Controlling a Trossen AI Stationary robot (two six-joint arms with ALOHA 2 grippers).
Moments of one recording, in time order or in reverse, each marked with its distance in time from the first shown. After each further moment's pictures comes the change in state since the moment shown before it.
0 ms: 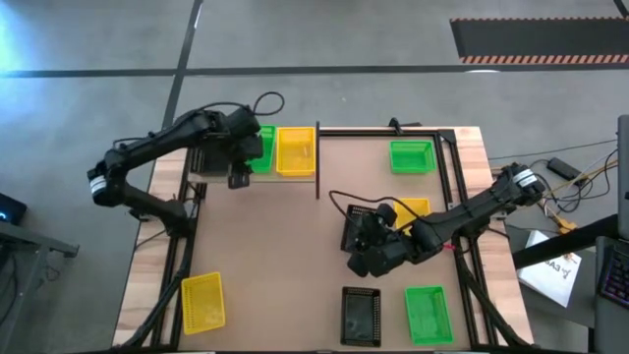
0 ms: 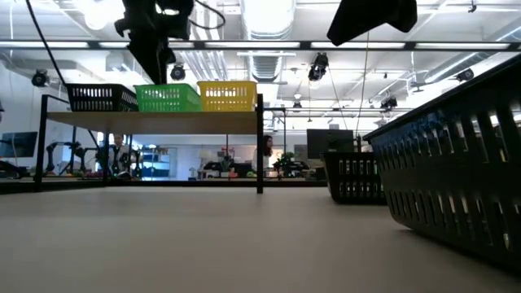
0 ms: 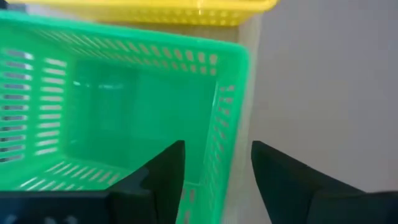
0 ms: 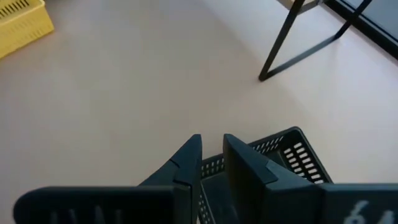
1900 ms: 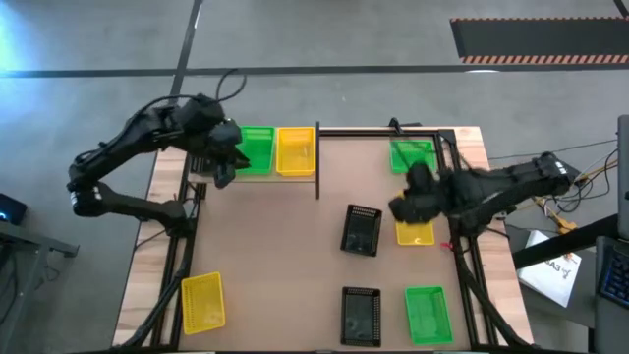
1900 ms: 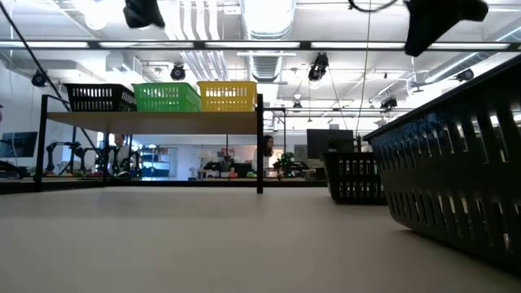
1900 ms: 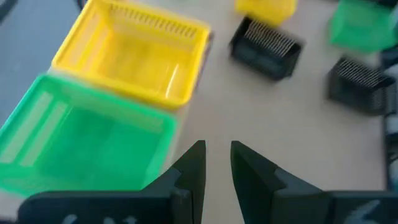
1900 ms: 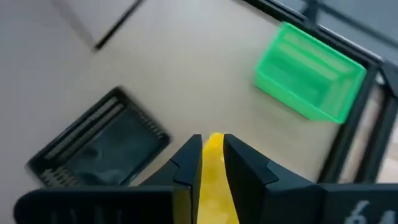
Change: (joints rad) left arm -0.058 -0.208 0.127 0.035 0.202 -0.360; right arm -0.220 -0.311 -0.007 -0.673 -0.059 0.371
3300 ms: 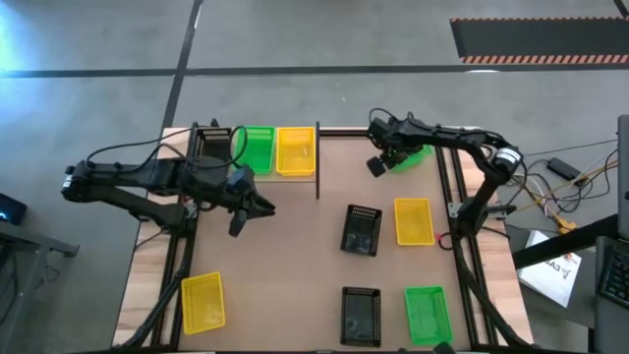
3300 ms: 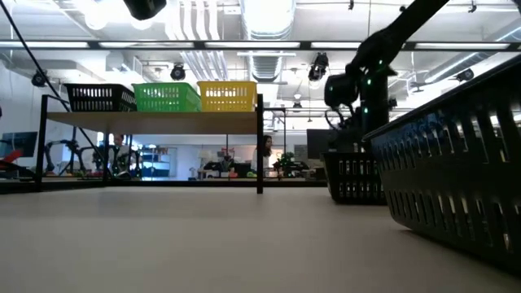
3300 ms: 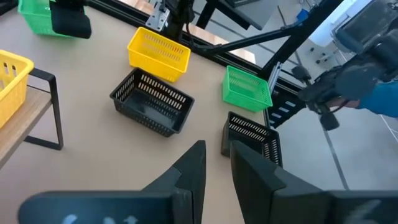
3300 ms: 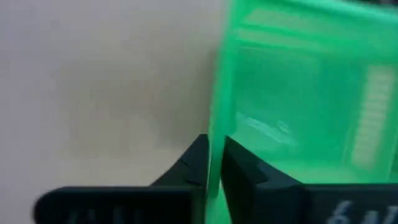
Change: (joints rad) left arm -0.514 -0.142 -0.412 0.680 -0.144 -0.503; right arm -0.894 0.450 -0.179 0.577 -0.365 -0.844
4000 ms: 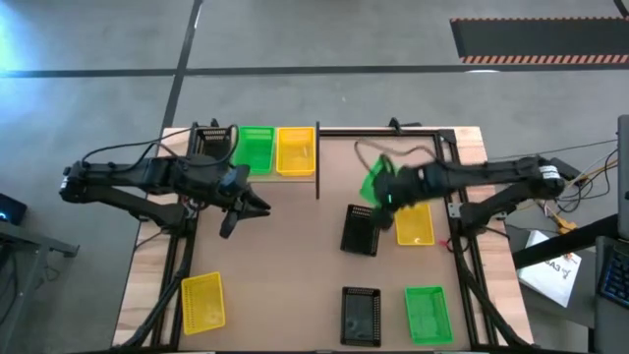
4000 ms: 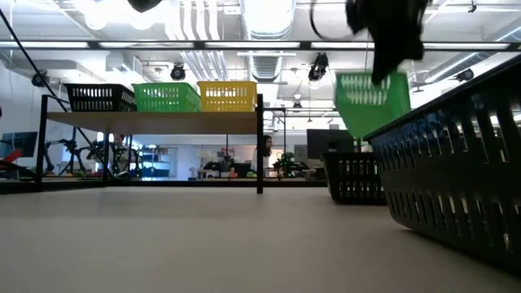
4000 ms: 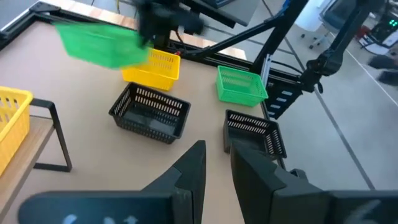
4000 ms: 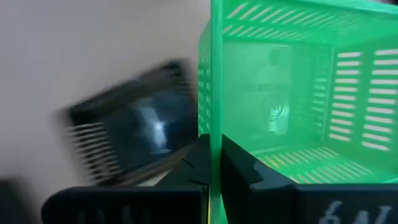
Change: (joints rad) left arm 0.001 -0.042 0.000 -0.012 0.032 0.155; right arm 0.721 -0.346 0.116 -0.208 0.002 0.278
